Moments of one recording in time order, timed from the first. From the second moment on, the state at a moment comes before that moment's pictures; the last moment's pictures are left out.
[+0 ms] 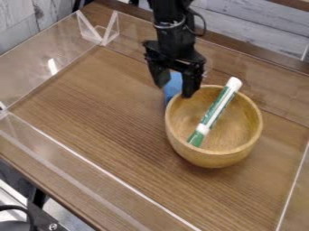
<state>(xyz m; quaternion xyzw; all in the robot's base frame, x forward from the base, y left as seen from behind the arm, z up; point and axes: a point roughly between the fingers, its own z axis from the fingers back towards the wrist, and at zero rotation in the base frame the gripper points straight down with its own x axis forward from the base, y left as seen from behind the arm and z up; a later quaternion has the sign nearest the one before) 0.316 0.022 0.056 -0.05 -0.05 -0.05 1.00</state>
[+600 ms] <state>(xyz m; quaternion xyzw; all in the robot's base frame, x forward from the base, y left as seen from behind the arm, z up) 0.317 0.016 0.051 -0.05 -0.05 -0.05 1.00</state>
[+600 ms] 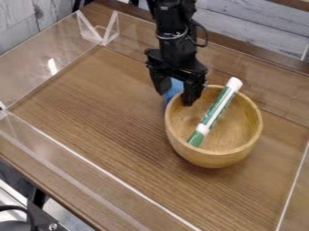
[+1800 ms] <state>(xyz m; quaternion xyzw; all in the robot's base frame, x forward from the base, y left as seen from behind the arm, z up) 0.315 0.002 0.047 -0.05 -0.07 -0.05 1.00</state>
